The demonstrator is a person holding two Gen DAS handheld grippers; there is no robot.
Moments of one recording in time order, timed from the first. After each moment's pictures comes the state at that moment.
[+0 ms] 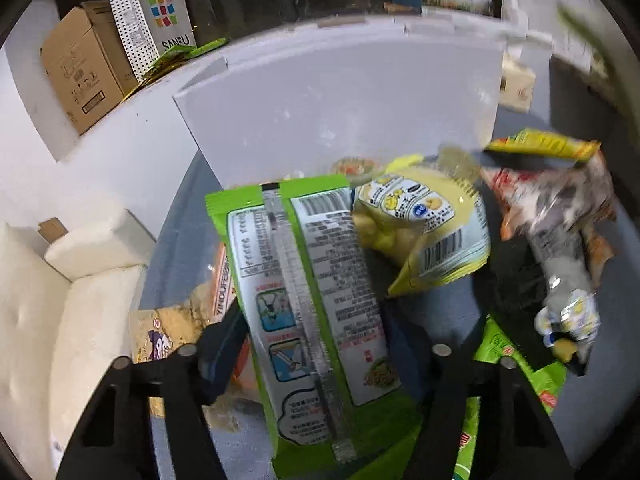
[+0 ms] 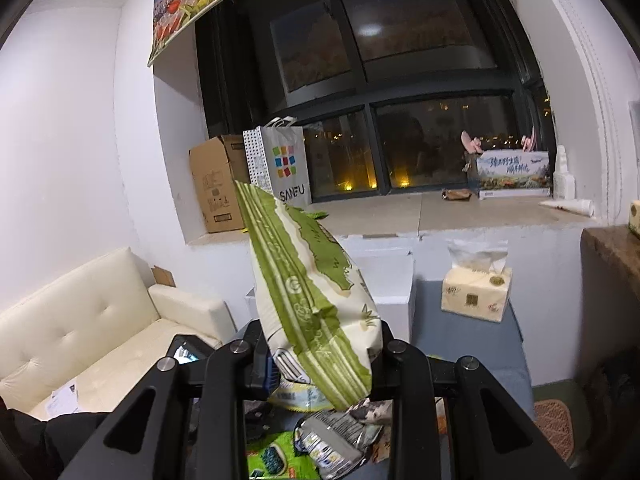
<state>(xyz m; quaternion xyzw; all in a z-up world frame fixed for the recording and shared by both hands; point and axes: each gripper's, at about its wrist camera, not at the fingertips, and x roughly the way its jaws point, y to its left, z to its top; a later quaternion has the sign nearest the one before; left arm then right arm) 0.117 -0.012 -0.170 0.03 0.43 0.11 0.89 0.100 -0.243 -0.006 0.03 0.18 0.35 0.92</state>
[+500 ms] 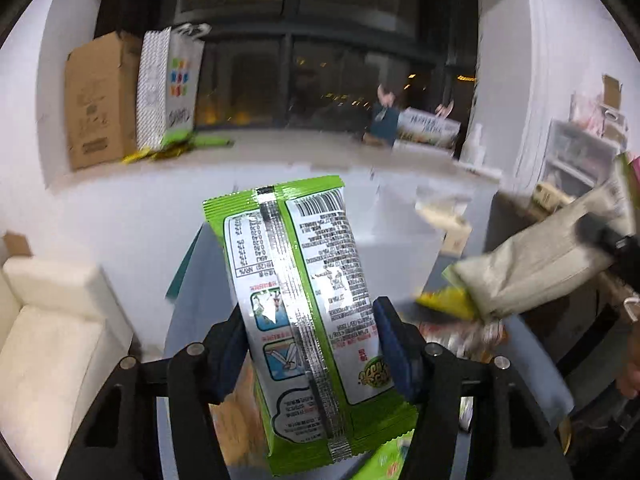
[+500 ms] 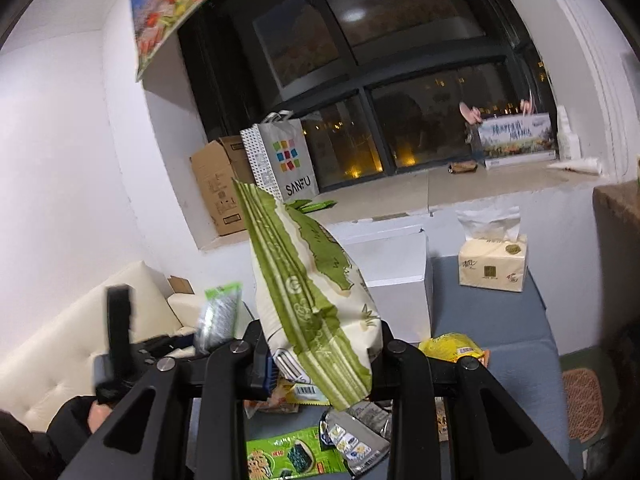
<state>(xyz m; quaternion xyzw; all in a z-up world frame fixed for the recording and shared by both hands) 0.073 0.036 -0.046 -0.06 0.27 0.02 0.96 0.120 -0.246 -0.011 0.10 0.21 0.36 0.90</state>
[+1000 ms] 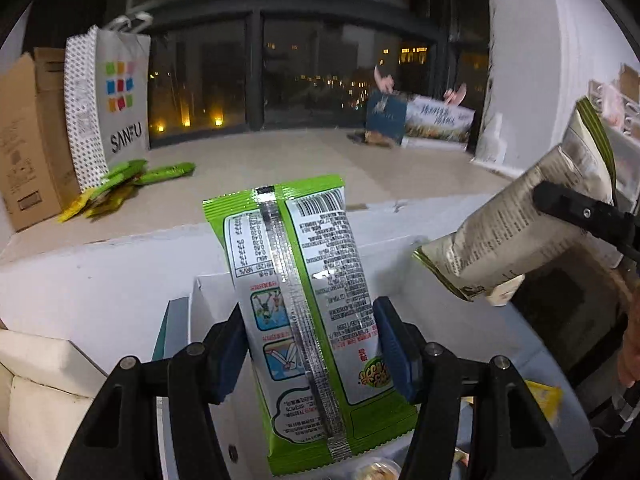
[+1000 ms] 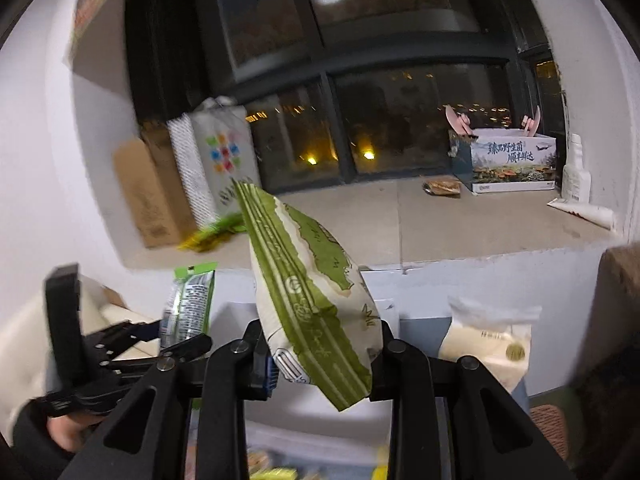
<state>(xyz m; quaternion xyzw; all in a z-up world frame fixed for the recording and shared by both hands) 0.304 0.082 -0.026 -0.02 0.32 -0.01 0.95 0.320 -0.153 0.032 0.03 0.24 0.28 0.93</state>
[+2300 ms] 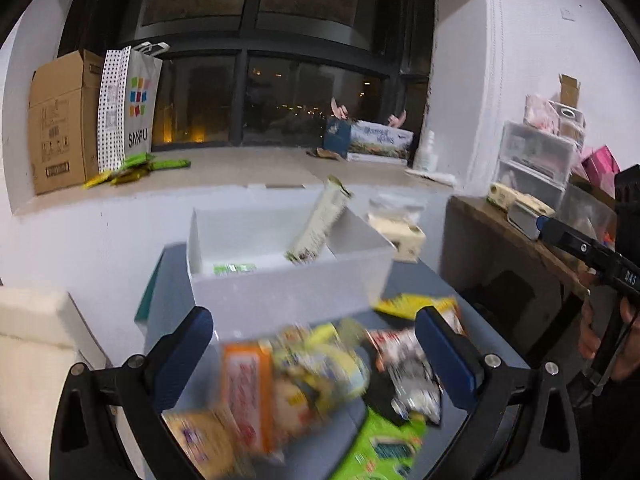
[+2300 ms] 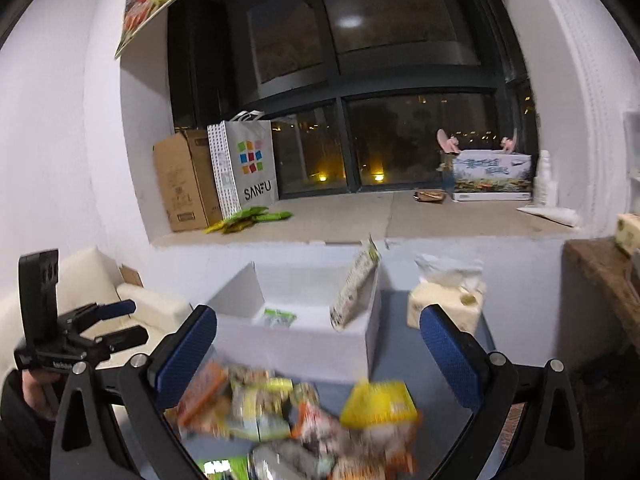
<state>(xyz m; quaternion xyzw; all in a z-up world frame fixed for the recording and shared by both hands) 0.051 0.028 -0.033 -0.05 0.25 -0.06 0.96 0.146 -0.249 0.011 0.01 0.19 0.29 0.94</state>
